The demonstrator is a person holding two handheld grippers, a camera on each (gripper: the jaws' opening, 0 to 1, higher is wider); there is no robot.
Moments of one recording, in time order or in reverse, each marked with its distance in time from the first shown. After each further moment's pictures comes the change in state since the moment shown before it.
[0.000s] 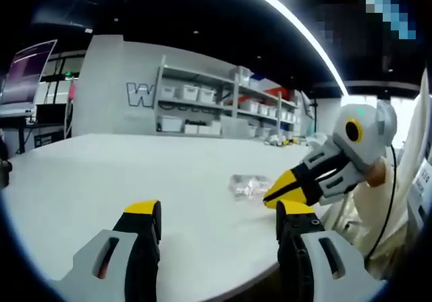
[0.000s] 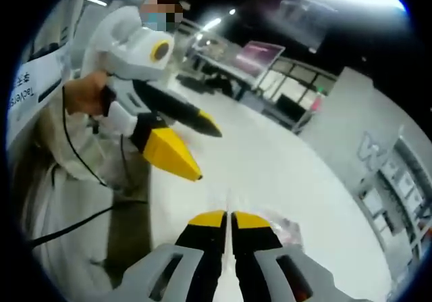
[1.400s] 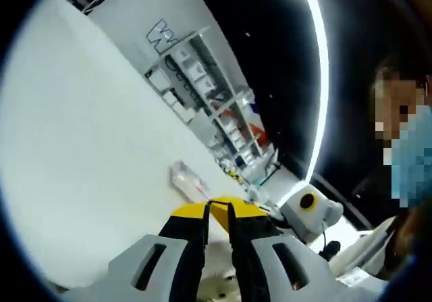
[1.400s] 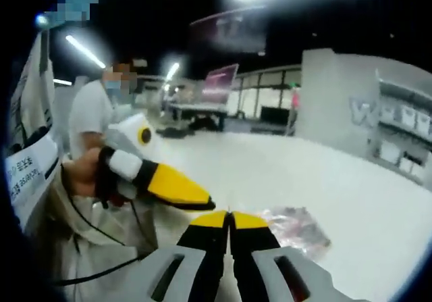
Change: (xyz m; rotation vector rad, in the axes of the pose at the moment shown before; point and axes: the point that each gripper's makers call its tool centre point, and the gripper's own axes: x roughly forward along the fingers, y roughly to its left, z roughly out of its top) left arm 0.030 -0.053 -0.006 -0.783 0.008 -0.279; right arm -0.009 -0.013 0.004 0.432 -0.238 0.030
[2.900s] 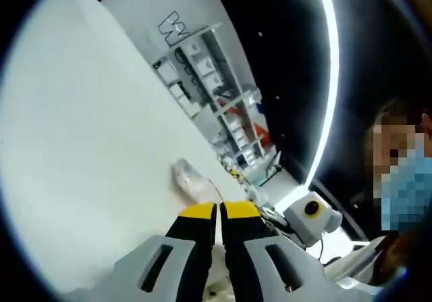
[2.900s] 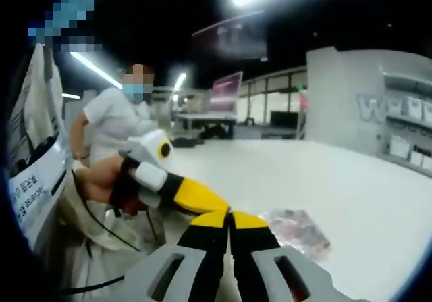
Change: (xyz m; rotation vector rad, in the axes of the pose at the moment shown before) left arm 0.006 -0.003 -0.001 -0.063 0.024 0.024; right arm -0.007 0.004 0.008 0.035 -0.048 0.070
